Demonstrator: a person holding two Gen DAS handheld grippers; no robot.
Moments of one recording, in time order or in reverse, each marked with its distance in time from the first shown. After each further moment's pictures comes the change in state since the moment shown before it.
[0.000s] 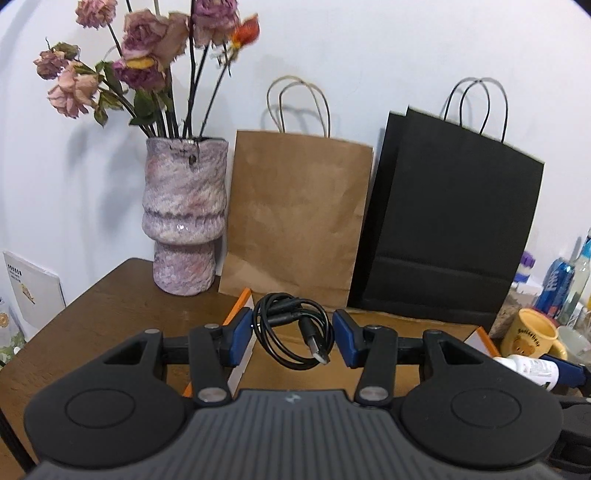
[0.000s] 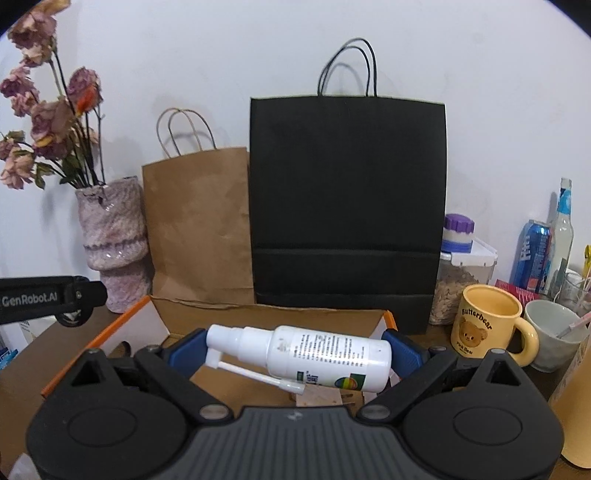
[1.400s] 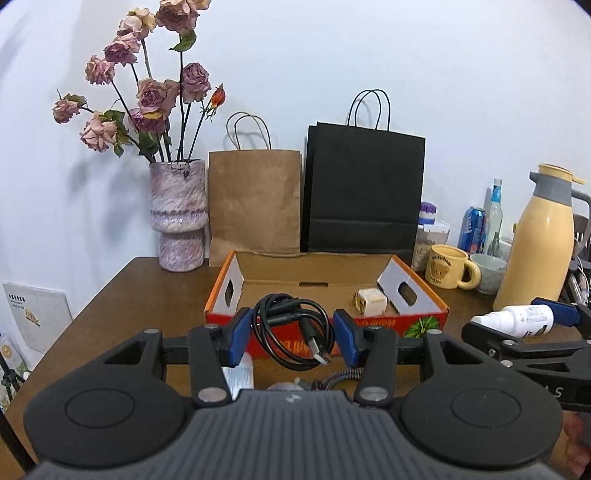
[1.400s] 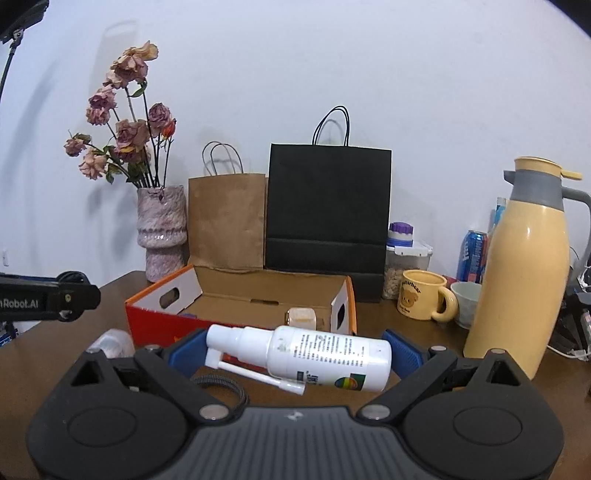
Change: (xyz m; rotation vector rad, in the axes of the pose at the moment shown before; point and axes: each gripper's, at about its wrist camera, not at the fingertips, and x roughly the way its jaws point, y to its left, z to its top) left arm -0.198 0.017 -0.079 0.153 -0.050 -0.142; right arm -0.209 -0.007 -0.088 -0.067 -0.117 -0.002
